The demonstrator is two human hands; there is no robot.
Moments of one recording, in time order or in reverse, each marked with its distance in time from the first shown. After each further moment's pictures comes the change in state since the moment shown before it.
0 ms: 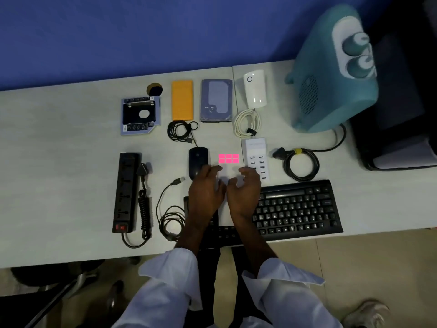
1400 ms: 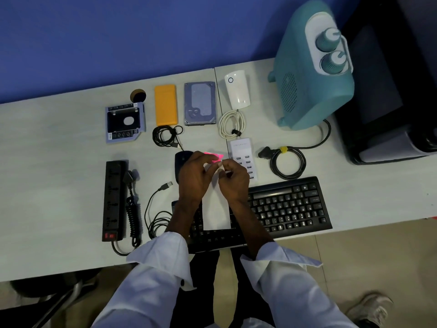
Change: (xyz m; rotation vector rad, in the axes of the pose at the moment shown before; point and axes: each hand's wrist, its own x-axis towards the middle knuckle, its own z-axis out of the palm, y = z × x) left_hand 0.052 0.018 0.001 -0.138 0.064 0.076; right_hand 0.047 -0.006 -0.012 0.039 -0.285 0.010
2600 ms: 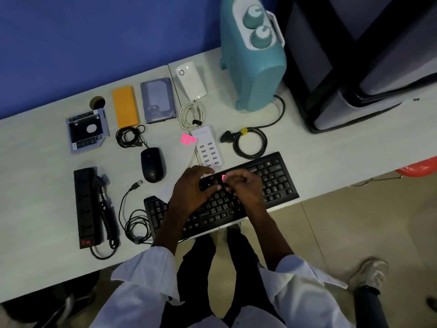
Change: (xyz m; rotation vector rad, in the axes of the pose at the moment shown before) left_hand -0.065 0.046 0.040 0.070 -0.351 0.086; right_hand -0.040 0.048 -0.121 0.370 0.009 0.349
